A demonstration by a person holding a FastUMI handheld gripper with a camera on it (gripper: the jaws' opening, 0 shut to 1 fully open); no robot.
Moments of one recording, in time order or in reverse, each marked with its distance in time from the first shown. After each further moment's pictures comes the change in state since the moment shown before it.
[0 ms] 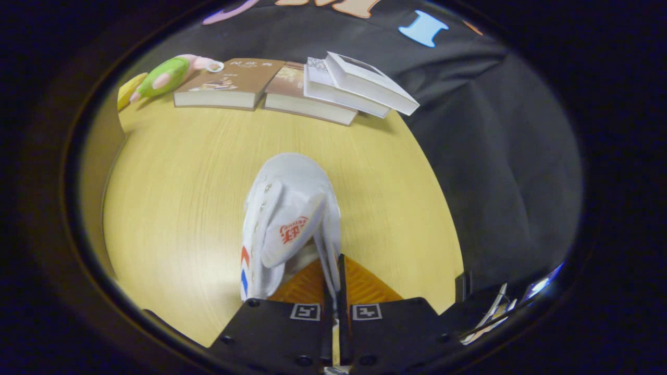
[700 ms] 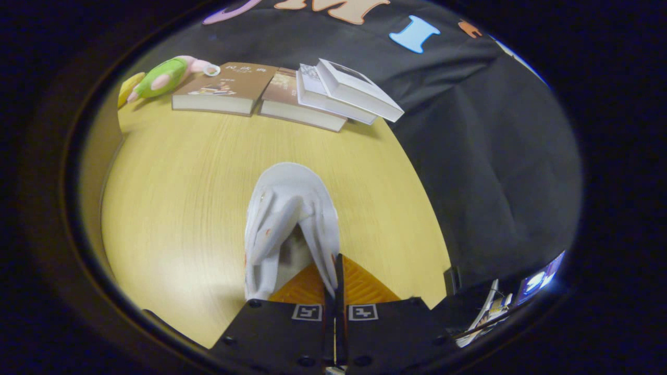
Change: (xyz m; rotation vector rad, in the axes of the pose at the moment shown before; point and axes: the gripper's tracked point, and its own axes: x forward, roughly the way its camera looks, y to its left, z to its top) arm -0.025 -0.005 -0.008 0.021 -0.006 -0.100
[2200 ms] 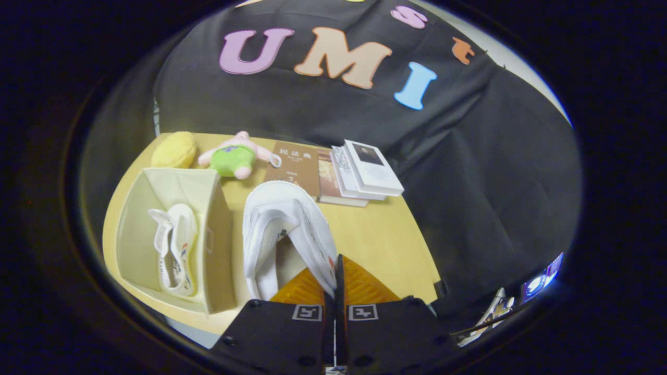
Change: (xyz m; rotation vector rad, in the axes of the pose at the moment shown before) arm -0.250 0.059 0.133 0.077 -0.273 0.201
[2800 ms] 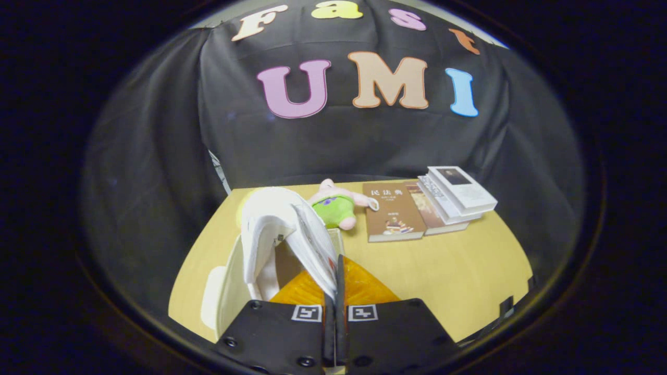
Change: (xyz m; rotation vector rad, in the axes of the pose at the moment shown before) arm 0.005 0.164 0.043 0.274 -0.125 0.370
